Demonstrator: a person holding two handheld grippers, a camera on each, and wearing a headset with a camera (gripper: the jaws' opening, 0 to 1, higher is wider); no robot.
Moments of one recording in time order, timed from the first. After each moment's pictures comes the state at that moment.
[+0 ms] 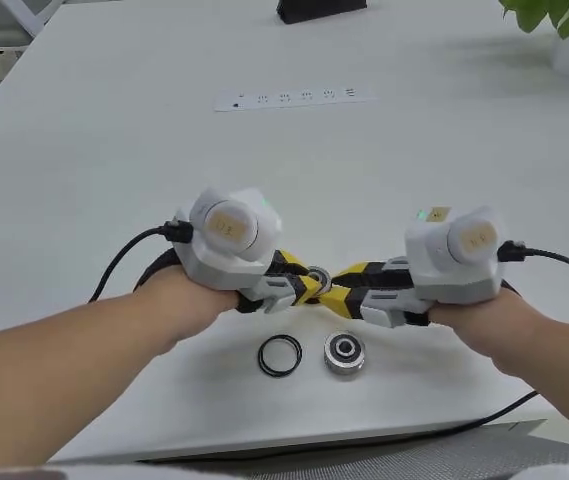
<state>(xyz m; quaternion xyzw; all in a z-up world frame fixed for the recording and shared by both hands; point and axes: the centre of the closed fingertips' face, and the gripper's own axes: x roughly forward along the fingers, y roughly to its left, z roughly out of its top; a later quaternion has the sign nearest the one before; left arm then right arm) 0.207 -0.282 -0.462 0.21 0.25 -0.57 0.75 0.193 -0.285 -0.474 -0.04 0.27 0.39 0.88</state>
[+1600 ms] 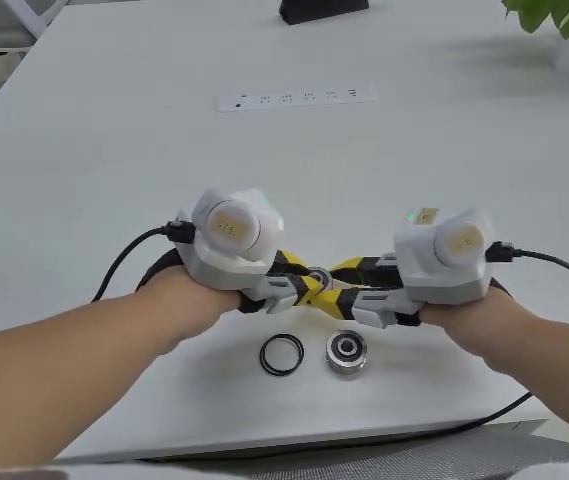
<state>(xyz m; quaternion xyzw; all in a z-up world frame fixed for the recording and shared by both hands) 0.206 -0.281 -0.462 0.21 0.26 -0.57 0.75 0.197 -0.277 -0.474 -0.06 0.26 0.39 0.88</state>
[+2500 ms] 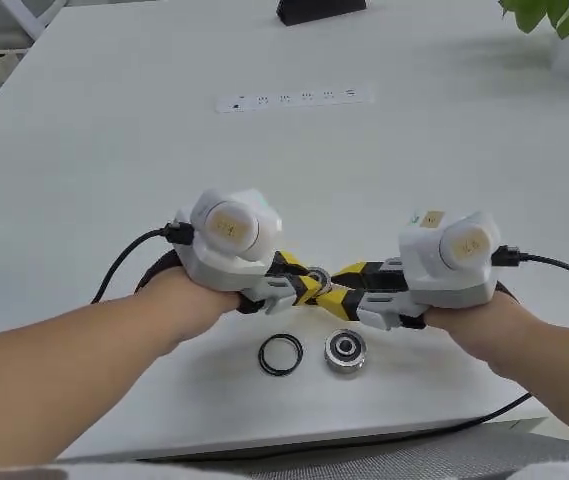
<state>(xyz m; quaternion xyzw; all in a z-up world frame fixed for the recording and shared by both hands) 0.206 -0.282 -0.462 0.21 0.26 -0.57 0.75 0.194 -0.283 -0.476 -0.05 0.26 0.39 0.88</state>
